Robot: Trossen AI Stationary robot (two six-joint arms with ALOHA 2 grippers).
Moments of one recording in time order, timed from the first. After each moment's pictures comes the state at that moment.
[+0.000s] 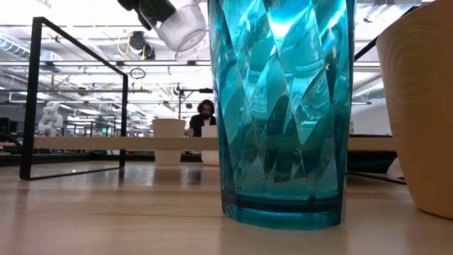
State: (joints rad) left arm -0.16 1.22 1.01 -0.39 -0.18 -0.03; right arm 0.26 1.56 1.07 0.27 0.22 -0.15
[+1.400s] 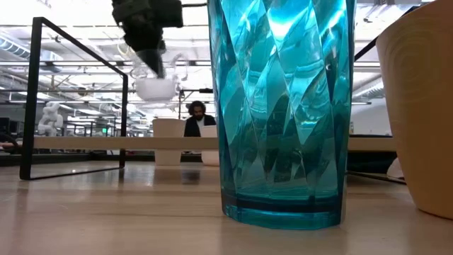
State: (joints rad) left arm 0.11 1.42 1.22 -0.92 -0.05 0.03; right arm 0.30 1.25 1.07 0.00 0.63 -0.39
